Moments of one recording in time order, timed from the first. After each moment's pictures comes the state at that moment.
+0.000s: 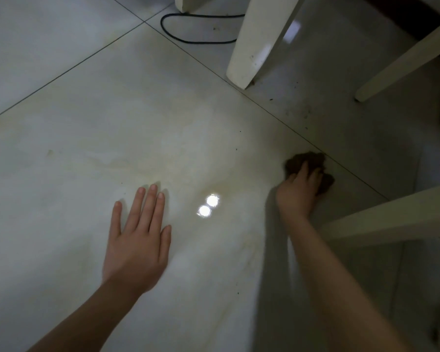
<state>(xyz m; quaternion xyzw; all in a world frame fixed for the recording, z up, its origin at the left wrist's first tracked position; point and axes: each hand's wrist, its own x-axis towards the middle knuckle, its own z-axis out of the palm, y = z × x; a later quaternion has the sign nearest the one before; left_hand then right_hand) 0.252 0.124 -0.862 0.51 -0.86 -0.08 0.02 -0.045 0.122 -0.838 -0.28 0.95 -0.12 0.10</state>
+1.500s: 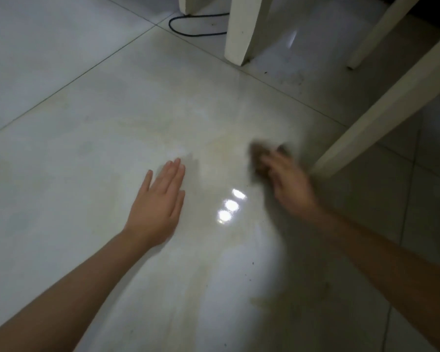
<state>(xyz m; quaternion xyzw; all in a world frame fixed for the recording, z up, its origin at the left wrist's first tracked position) 0.268 0.172 -0.841 0.44 -0.89 -0.14 0.04 -0.012 0.231 -0.826 -0.66 0.73 -0.17 0.11</state>
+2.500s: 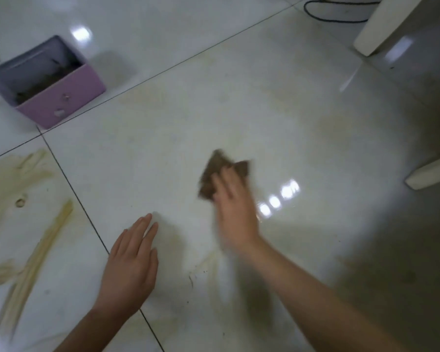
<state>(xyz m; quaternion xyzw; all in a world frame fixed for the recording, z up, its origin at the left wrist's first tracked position) 0.510 0.387 -0.827 0.64 -0.76 -0.11 0.08 0.301 0.293 -0.867 -0.75 0.60 -0.25 0.11</state>
